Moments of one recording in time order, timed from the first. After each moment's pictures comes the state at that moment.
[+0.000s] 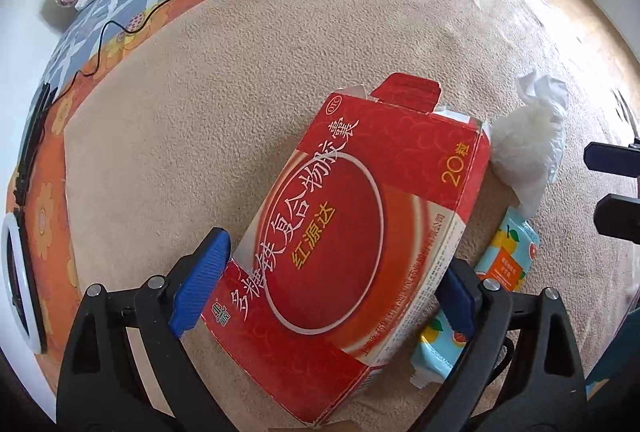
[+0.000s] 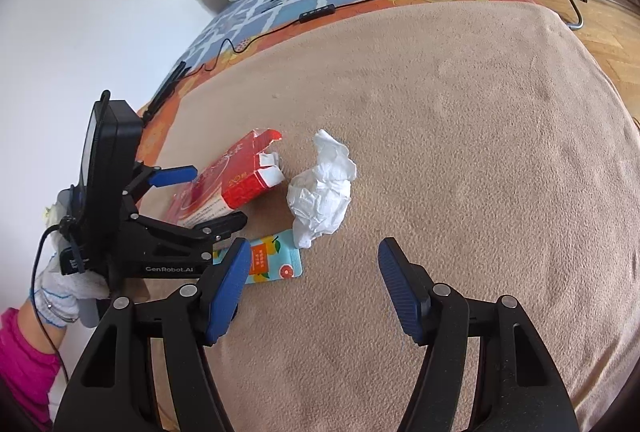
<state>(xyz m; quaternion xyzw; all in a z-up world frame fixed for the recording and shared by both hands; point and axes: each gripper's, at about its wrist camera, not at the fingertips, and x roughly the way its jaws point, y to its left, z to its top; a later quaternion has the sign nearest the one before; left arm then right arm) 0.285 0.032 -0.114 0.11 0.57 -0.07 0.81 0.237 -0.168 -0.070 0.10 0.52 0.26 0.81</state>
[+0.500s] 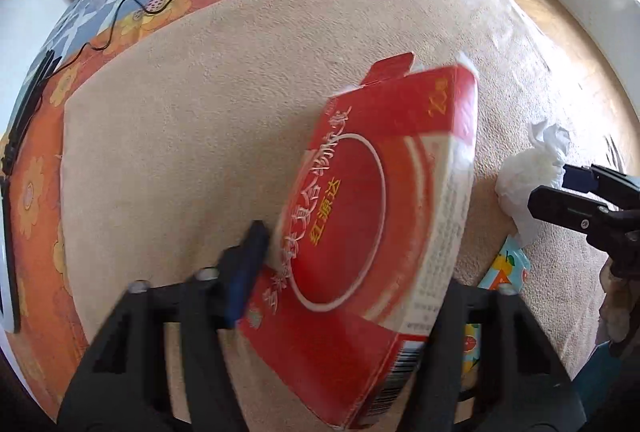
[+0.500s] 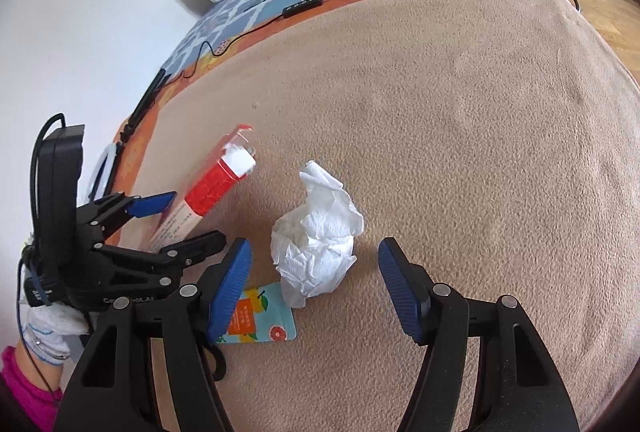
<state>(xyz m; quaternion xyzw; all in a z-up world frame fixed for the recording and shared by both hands) 0.291 0.059 -0.102 0.04 0.56 -0.06 0.82 0.272 -0.150 -0.096 0.11 0.52 0.24 0.81</state>
